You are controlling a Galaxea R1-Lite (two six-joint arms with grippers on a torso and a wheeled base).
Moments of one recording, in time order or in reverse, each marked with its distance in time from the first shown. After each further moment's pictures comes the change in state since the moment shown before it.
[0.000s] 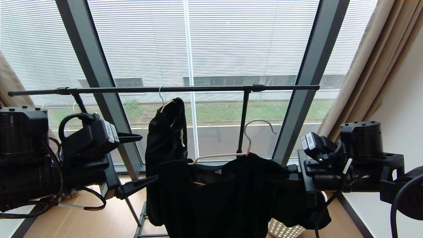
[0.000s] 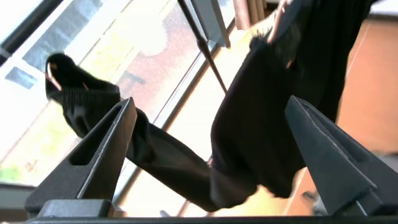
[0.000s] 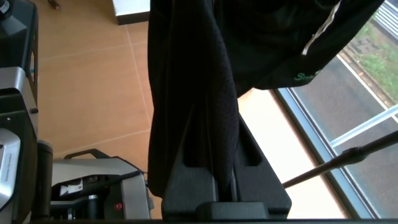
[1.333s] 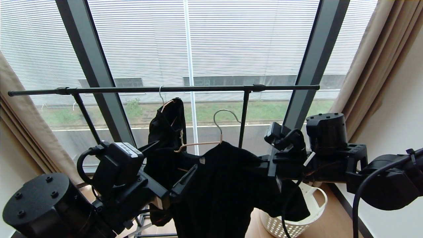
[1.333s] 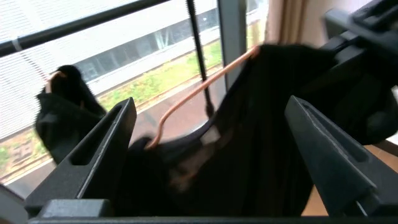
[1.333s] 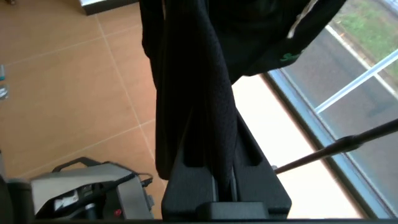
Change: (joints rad) left arm -0.461 0.277 0.425 -1.199 0.656 -0.529; right arm 0.152 0.093 -0.164 0.021 -0.290 0.150
